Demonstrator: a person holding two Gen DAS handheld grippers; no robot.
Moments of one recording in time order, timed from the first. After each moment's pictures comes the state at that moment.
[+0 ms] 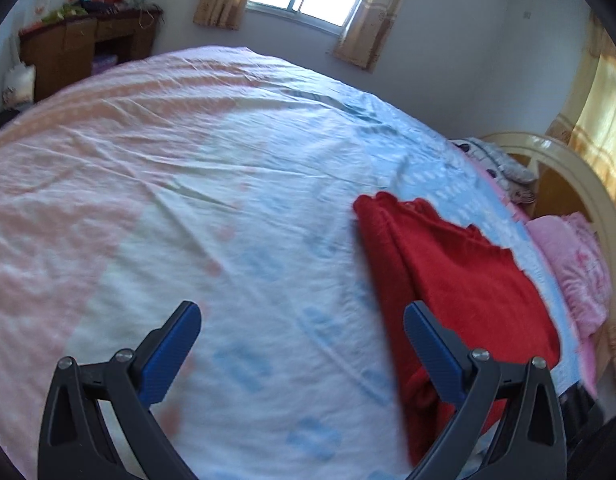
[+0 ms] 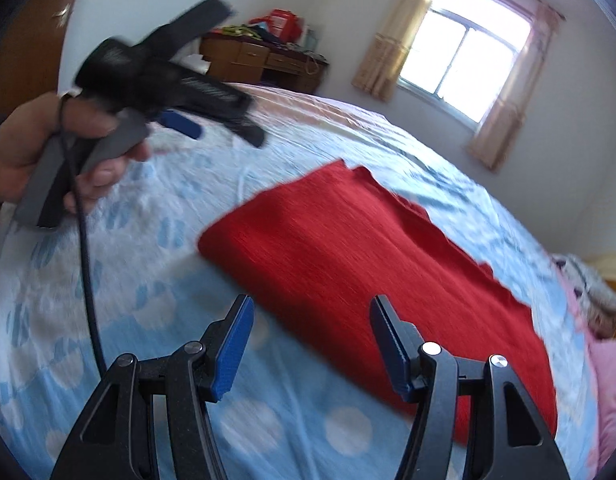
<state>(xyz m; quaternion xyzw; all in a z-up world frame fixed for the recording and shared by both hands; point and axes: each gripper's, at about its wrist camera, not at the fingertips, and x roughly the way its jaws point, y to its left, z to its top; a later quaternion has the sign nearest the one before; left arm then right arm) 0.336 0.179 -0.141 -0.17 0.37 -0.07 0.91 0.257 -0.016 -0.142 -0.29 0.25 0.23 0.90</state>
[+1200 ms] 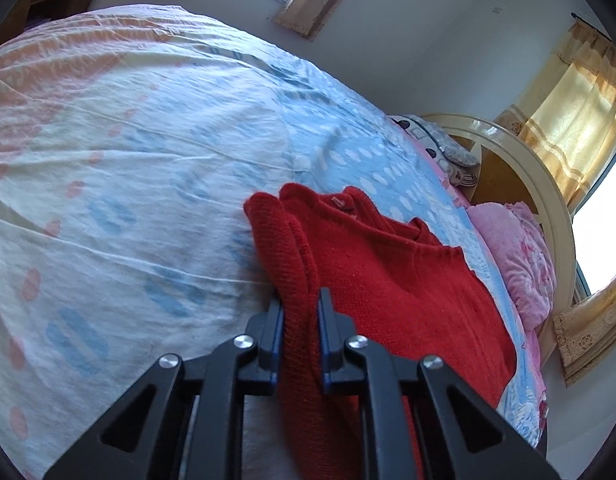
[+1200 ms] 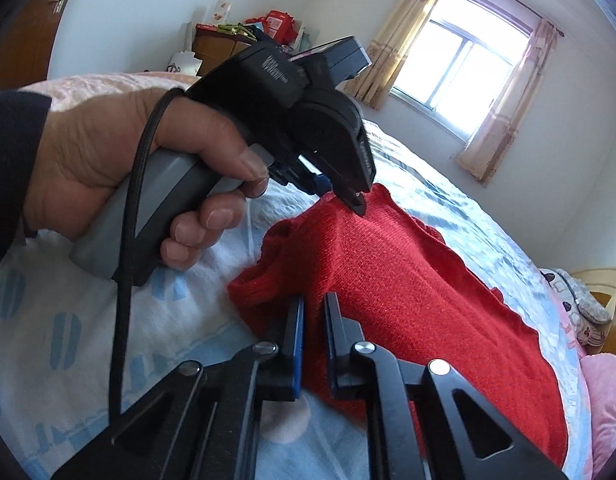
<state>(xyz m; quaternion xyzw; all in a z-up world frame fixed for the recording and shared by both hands) 0.410 0.132 -0.159 -0.22 0.40 -0.21 0.86 0.281 0.018 -0.155 -0.29 0.24 0.20 0.90</state>
